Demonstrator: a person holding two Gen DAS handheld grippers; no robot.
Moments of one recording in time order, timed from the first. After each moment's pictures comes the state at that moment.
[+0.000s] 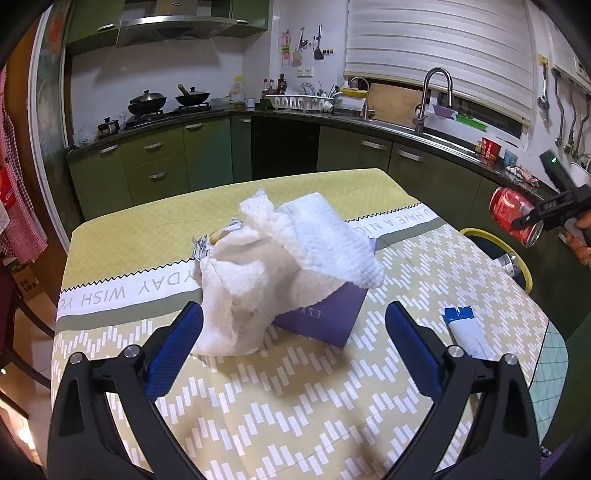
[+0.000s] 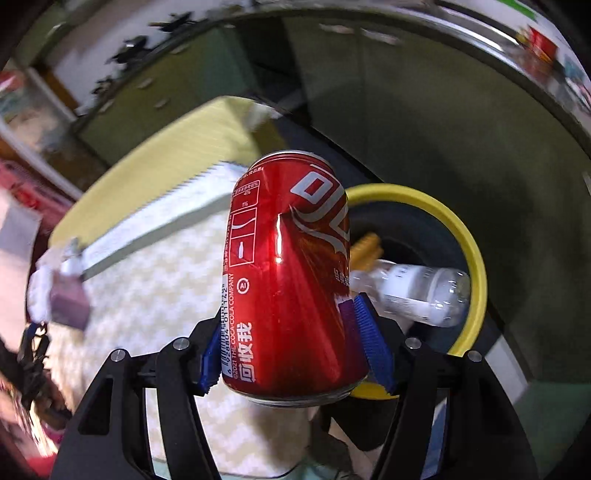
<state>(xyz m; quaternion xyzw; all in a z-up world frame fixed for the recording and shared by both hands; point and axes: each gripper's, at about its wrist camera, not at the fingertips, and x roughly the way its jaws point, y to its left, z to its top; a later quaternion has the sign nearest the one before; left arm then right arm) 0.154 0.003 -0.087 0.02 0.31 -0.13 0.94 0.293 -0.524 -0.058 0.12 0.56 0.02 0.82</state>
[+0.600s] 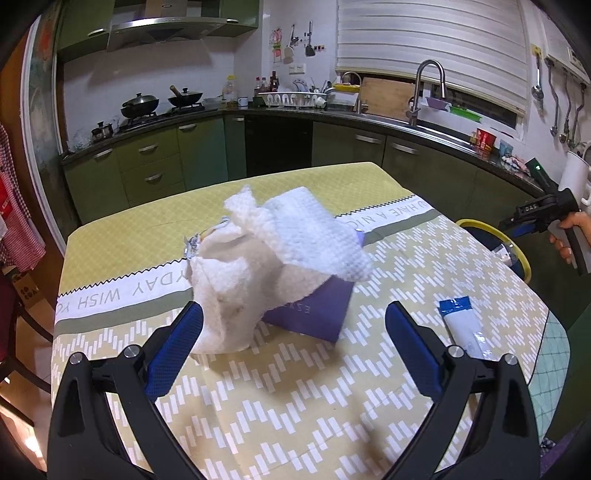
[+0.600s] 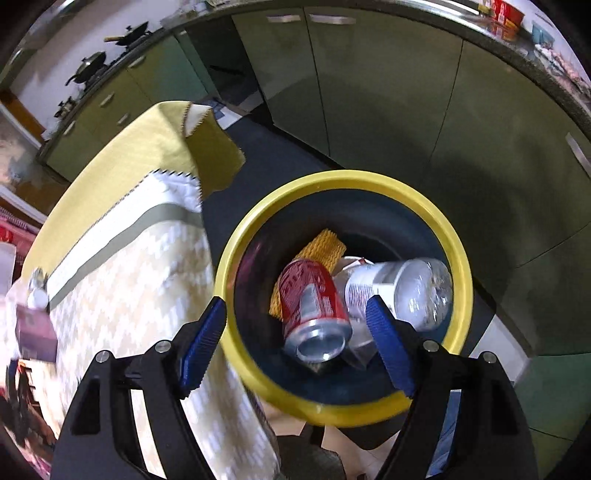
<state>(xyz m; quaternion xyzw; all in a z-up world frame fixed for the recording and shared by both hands) 0.150 -0.008 -0.087 0.04 0.32 -0.14 0.94 0.289 -0.565 -0.090 0.14 0.55 -0.04 0.82</state>
